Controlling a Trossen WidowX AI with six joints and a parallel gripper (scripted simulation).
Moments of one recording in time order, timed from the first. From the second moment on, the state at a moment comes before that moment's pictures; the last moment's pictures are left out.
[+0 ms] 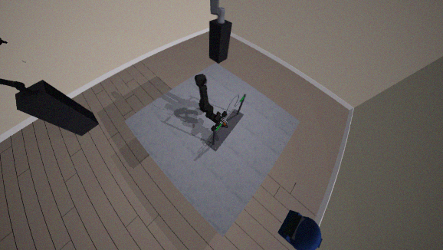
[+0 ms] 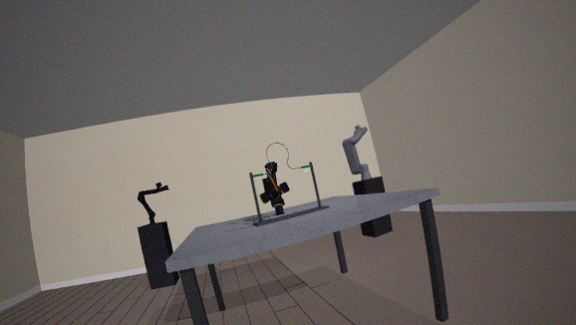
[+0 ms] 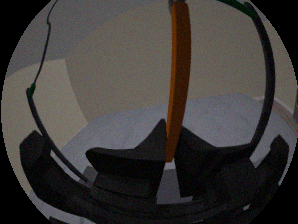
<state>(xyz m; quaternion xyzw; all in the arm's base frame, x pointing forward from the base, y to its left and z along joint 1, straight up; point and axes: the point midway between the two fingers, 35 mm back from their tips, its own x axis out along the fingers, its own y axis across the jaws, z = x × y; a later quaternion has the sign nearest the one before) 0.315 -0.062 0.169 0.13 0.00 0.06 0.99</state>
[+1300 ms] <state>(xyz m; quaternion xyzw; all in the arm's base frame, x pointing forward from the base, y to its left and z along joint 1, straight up) 0.272 0.020 0.226 0.43 0.15 0.11 0.88</state>
